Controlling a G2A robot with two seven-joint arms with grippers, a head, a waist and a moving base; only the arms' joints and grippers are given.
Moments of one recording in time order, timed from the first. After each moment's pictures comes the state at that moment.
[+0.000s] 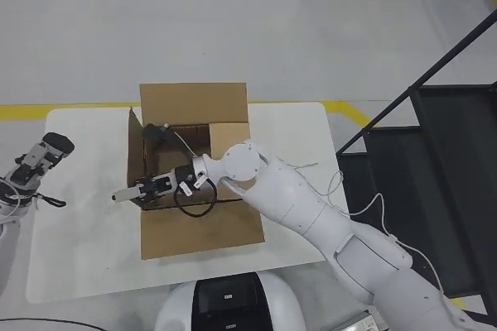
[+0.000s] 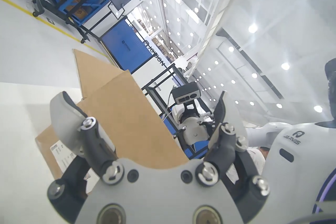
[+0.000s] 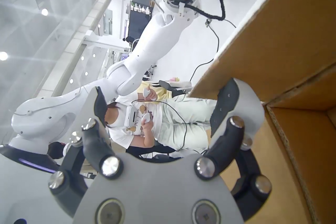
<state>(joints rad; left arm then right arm) 1.20 -0.77 -1.41 -1.17 -0.73 -1.01 -0.81 -0.62 -1.58 0.61 -1.05 0.31 -0.34 0.95</state>
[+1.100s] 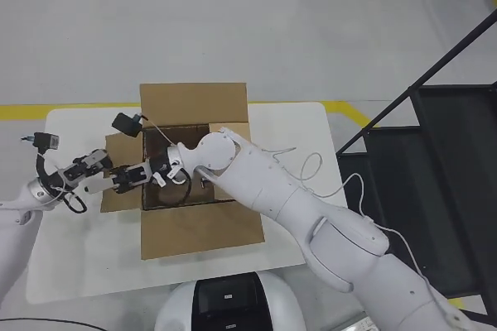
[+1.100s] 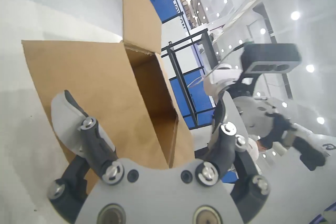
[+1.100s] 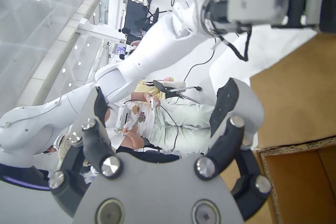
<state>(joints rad) 0.91 -0.85 -1.09 -0.86 -0.54 -0.86 -0.95 -0.50 -1.73 0.61 -0.79 0.33 -0.52 0.95</state>
